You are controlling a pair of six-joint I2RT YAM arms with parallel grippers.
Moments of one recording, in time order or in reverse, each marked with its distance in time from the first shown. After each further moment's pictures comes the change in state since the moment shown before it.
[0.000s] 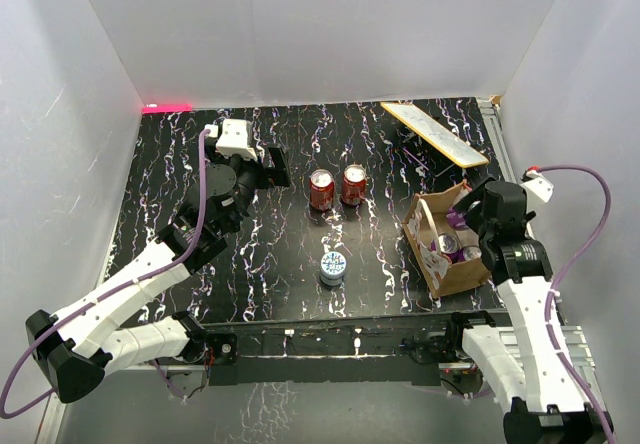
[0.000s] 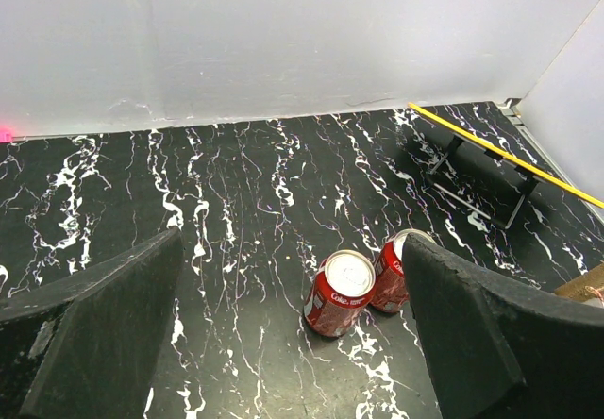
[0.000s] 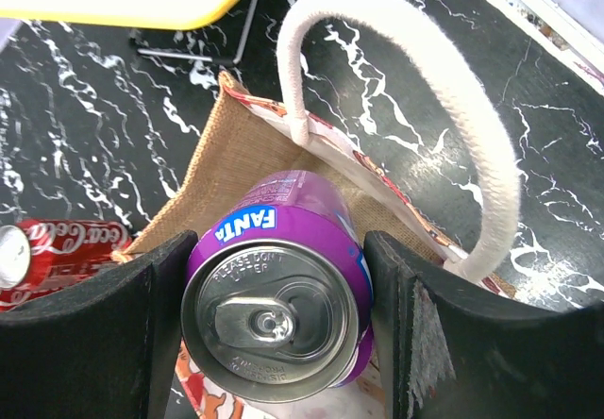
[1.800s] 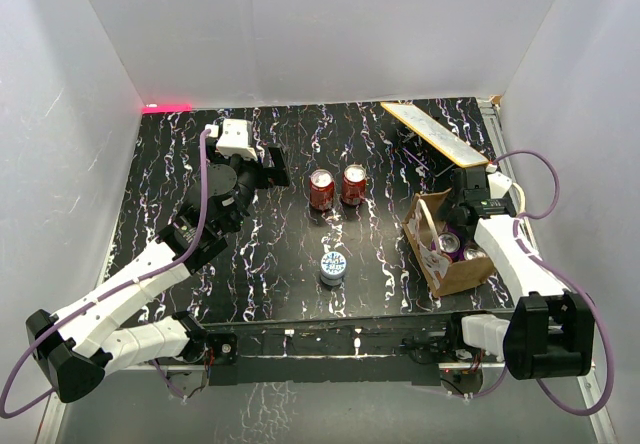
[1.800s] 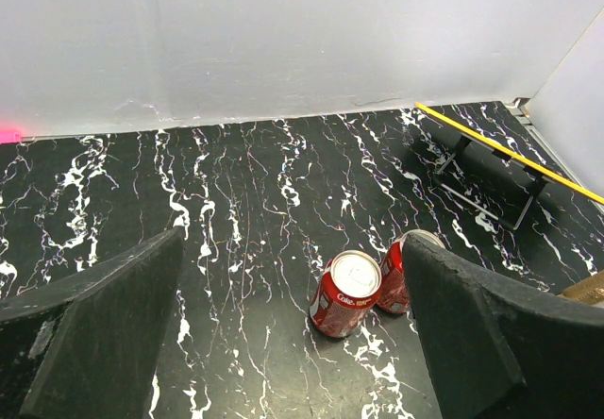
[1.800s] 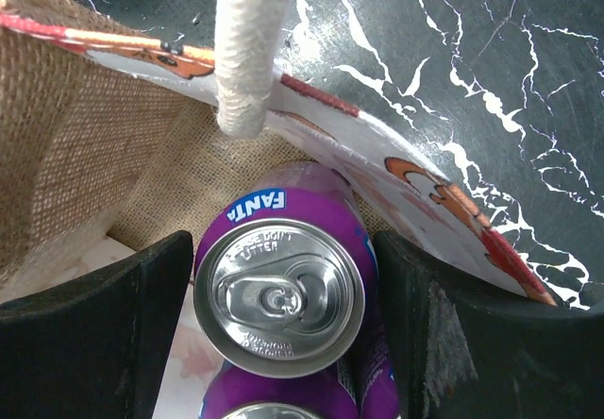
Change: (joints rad) left arm 0.000 0.002 0.000 0.000 -0.012 0.011; right arm 0.016 0.435 -0.015 0.027 0.006 -0.036
